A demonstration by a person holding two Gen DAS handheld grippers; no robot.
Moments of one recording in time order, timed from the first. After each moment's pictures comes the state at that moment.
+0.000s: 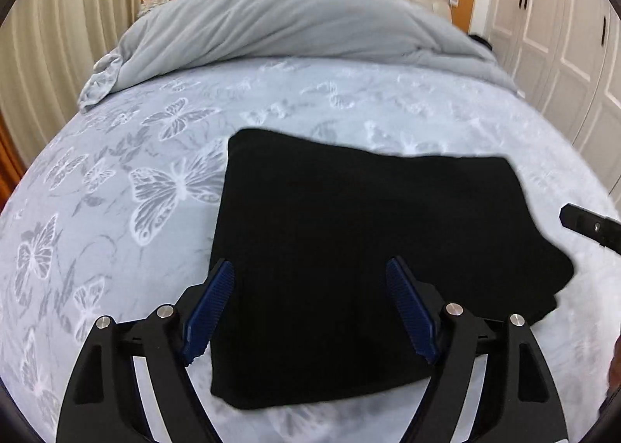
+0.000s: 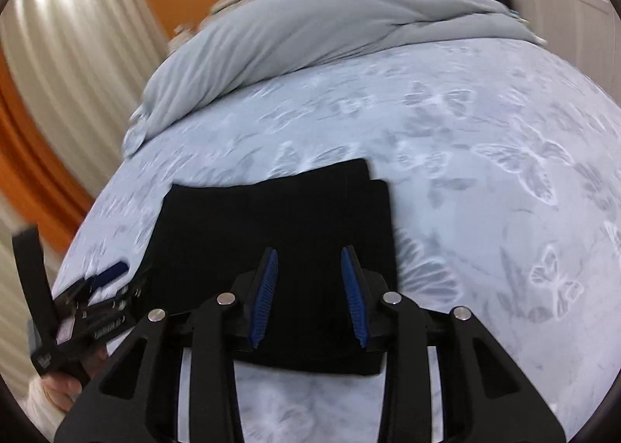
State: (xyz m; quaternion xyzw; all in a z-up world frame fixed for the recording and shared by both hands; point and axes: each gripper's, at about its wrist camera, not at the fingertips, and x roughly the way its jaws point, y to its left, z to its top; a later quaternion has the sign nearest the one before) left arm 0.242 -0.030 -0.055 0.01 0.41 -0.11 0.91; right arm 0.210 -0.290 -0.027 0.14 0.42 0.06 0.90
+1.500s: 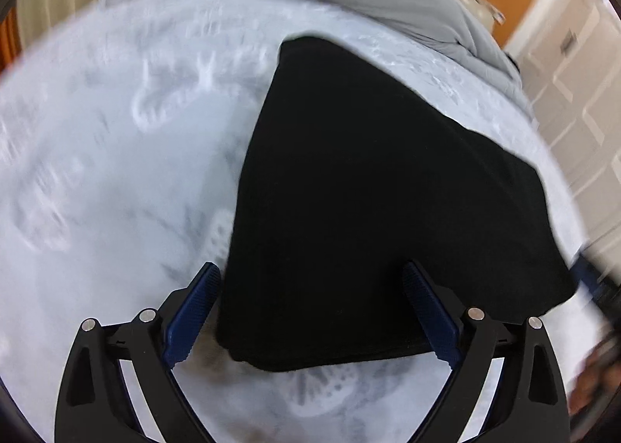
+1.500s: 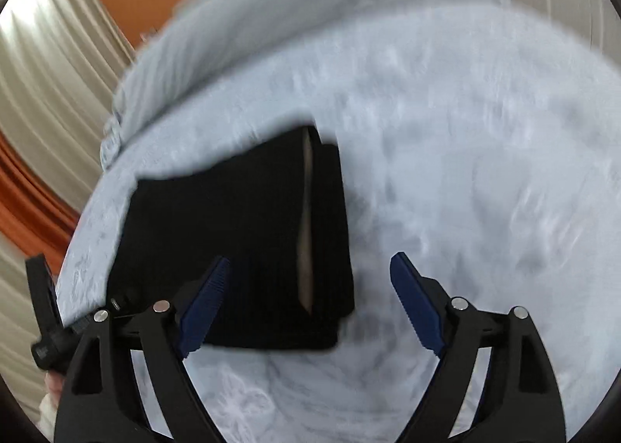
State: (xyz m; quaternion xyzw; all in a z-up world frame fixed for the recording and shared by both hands) left arm 0.248 0.024 -0.114 -0.15 0.50 -0.10 0.85; right arm 0.205 -0.327 -0.084 0.26 0.46 0.04 0.85
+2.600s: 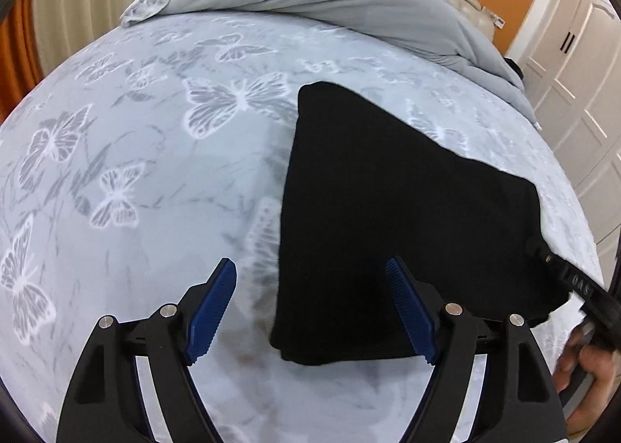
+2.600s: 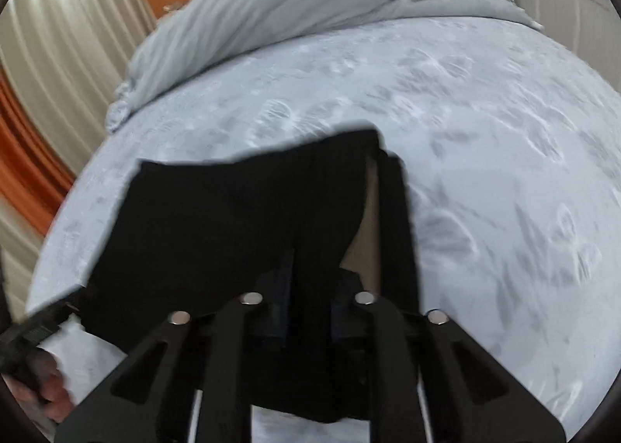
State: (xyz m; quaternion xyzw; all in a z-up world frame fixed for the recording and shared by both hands) left arm 0.198 0.028 -0.073 -0.09 0.47 -0.07 0.88; right arm 0.211 -0.275 -0.022 0.15 0.39 0.07 0.90
